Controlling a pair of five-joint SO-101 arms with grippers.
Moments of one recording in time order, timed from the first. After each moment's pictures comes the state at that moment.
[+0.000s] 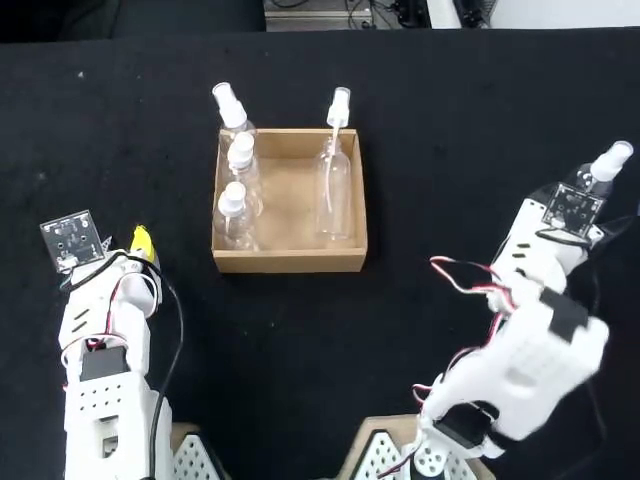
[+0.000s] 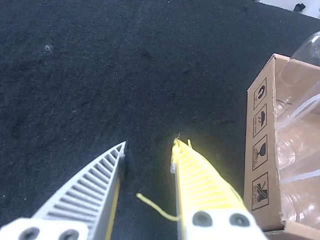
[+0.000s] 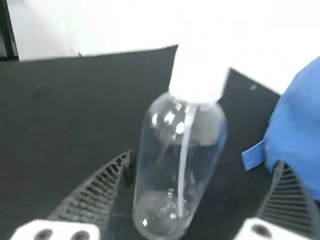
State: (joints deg) left arm -18.0 -71.5 92.0 13.0 4.9; right arm 34.8 21.4 53.1 -54.4 8.7
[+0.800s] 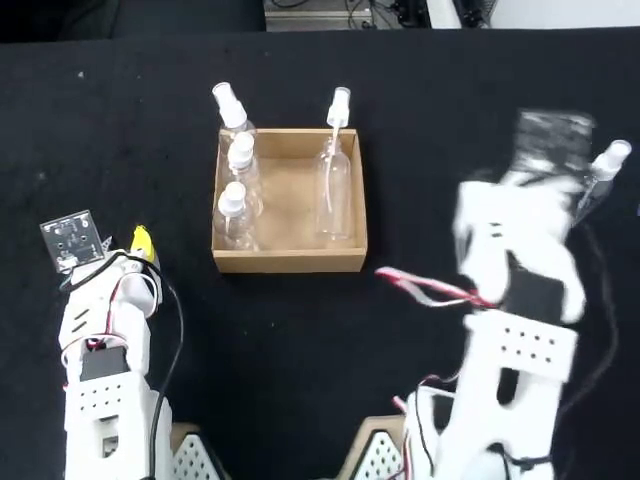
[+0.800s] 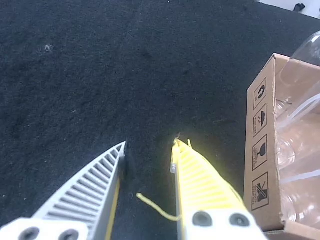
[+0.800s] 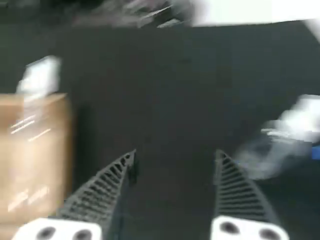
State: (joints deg) left arm -18.0 -71.5 92.0 13.0 4.9; right arm 13.0 -49.7 40.8 53.4 8.8
